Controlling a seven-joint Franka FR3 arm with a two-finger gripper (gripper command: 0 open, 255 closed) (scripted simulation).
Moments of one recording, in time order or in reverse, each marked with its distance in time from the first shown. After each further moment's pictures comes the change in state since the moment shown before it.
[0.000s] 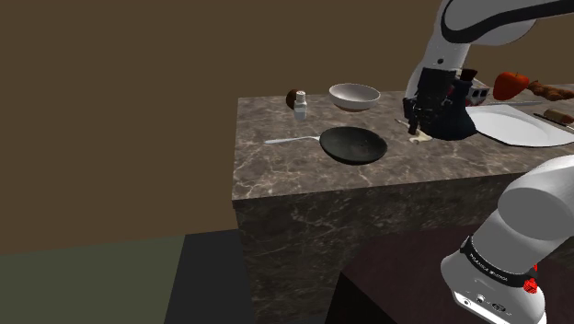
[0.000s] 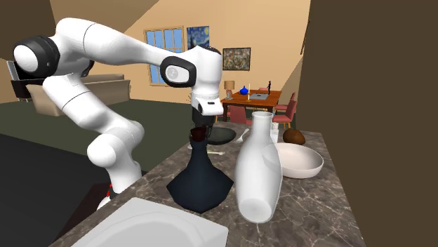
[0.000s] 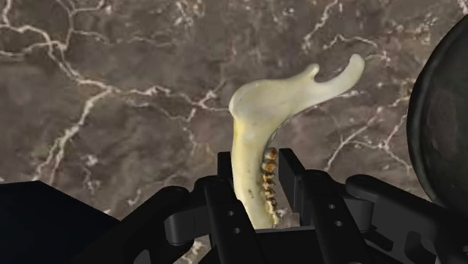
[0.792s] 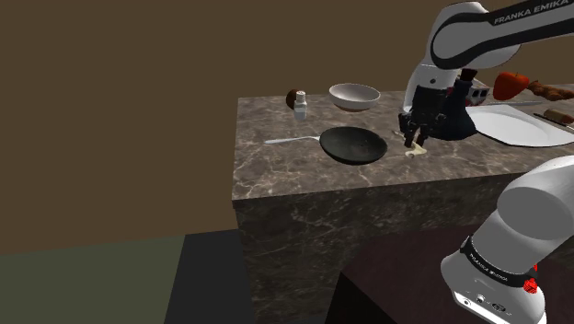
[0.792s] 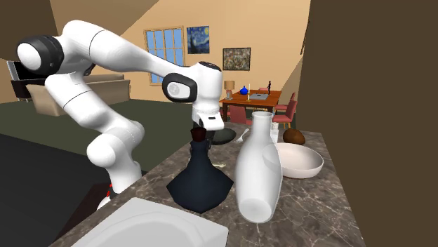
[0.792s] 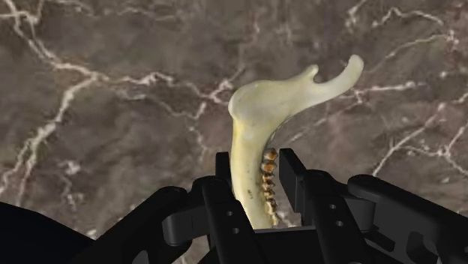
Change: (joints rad) arm -0.014 0.035 0.001 -0.098 -0.024 0.137 -0.020
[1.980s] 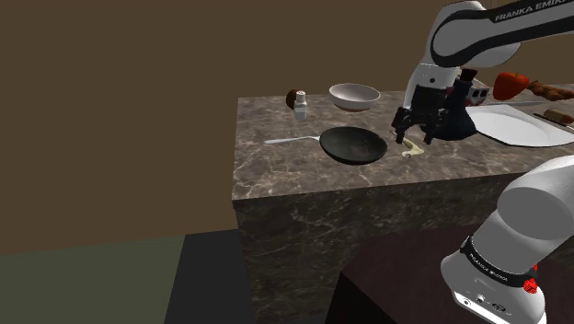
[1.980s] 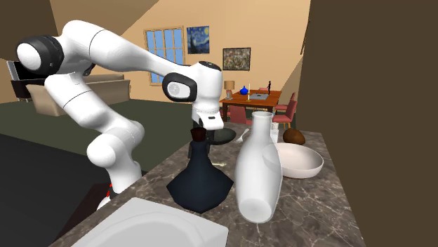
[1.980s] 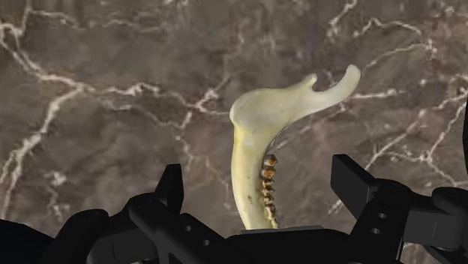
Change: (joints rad) arm 0.004 -0.004 0.005 0.001 0.031 -0.013 0.004
